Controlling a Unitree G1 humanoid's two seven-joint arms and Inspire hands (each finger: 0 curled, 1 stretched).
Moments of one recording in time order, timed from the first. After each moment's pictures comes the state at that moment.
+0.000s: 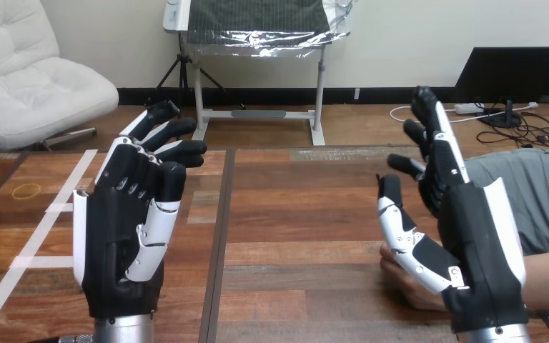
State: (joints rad) left arm 0.16 -0.05 -0.02 0.07 -0.11 -0.79 -0.07; right arm 0.40 -0.08 0.12 -0.54 -0.21 -0.23 0.00
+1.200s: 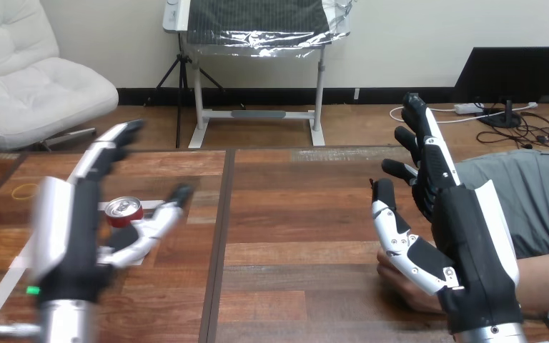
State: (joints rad) left arm 0.19 0.09 0.18 -0.15 0.54 -0.33 0.15; right arm 0.40 -0.08 0.13 -0.54 -0.21 -0.20 0.01
